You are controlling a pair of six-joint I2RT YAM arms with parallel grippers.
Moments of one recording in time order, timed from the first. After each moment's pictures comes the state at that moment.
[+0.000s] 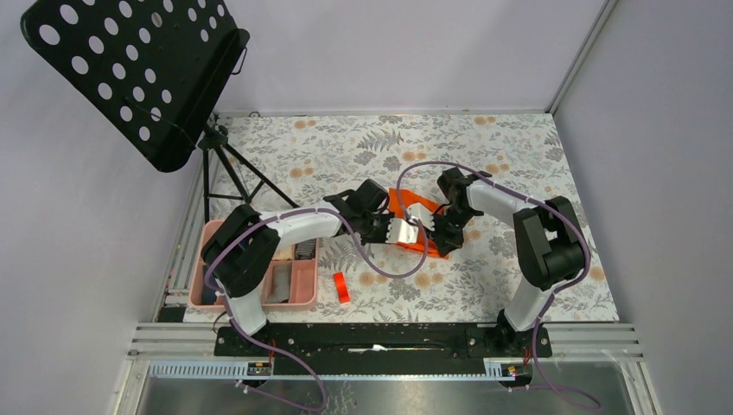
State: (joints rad) left arm -0.79 1.78 1.08 -0.31 0.39 0.93; right arm 0.38 1.75 1.07 -0.94 -0.47 -1.10
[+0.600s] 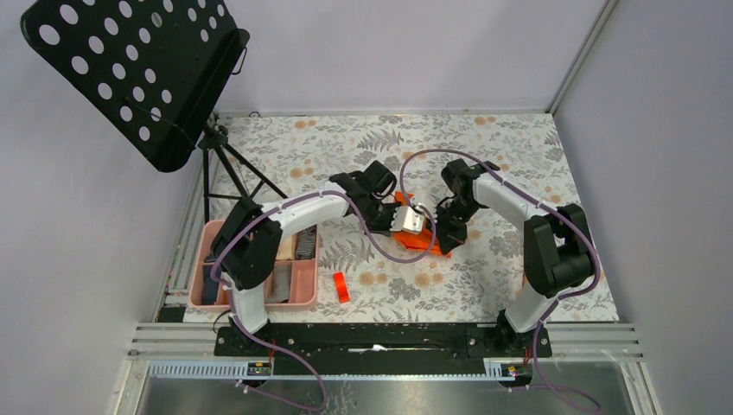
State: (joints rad) left arm -0.77 1.84 1.34 -0.62 0.49 0.99; right arm 0.37 1.69 1.15 -1.10 -0.50 -1.00
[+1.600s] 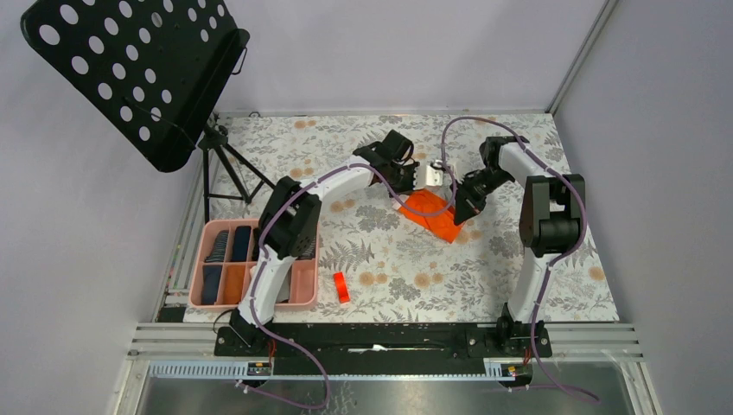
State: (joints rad) left arm -0.69 2.25 1.86 -0.55 0.44 0.91; right arm 0.06 1.98 1.45 -1.22 -0.67 -0.96
